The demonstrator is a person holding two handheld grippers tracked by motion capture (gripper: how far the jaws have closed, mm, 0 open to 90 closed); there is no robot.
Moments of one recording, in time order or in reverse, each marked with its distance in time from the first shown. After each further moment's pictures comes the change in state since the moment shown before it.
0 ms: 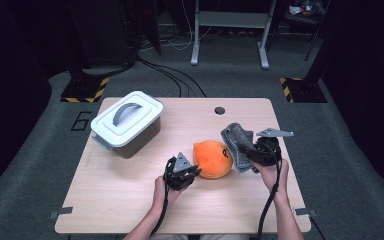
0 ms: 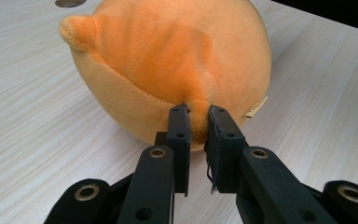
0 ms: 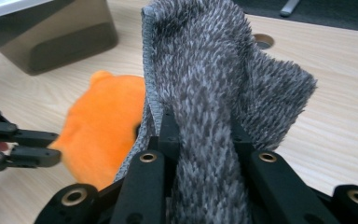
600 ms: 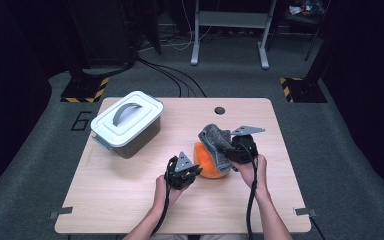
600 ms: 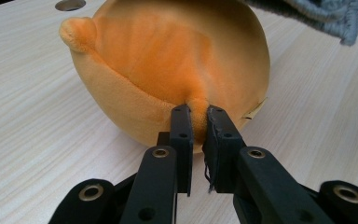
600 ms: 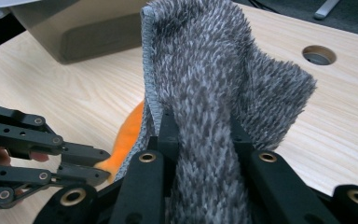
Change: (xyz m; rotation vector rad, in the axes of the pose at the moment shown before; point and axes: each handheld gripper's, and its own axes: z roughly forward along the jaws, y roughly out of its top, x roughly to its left) left arm -0.002 0.004 0.001 -0.001 0.010 0.013; right arm 0.049 0.018 0.037 0.050 0.065 -0.102
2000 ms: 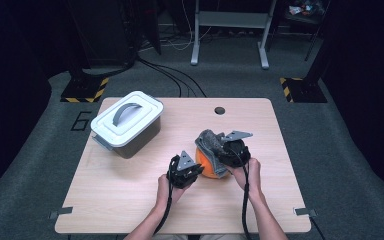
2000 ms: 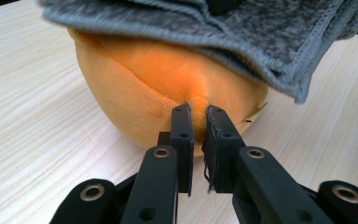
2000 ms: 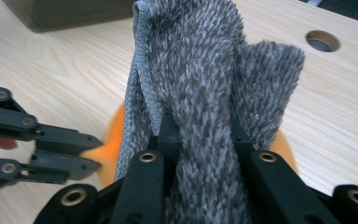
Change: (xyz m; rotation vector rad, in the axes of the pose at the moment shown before) left arm -0.001 0.004 0.005 -0.007 0.003 -0.010; right arm 0.007 -0.013 0.022 0.069 -0.074 -0.060
